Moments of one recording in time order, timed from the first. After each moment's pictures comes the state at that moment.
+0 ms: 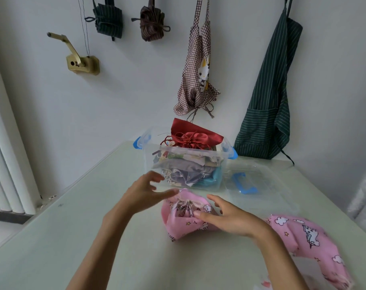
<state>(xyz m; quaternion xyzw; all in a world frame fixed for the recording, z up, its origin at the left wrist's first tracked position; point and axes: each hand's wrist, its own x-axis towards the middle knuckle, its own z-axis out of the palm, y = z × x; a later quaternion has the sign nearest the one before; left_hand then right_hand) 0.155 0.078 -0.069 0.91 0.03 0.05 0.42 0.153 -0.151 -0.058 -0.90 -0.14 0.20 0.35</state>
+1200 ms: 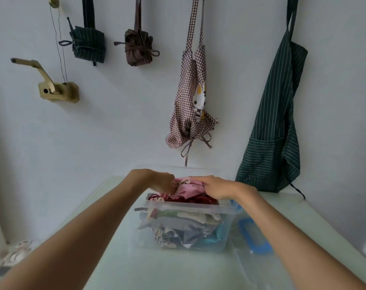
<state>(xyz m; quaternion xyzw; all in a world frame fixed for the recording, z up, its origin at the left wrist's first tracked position) 0.352 0.069 0.024 0.98 -0.09 -0.15 0.06 0.367 -0.106 0.016 -0.94 -0.24 0.13 0.21</state>
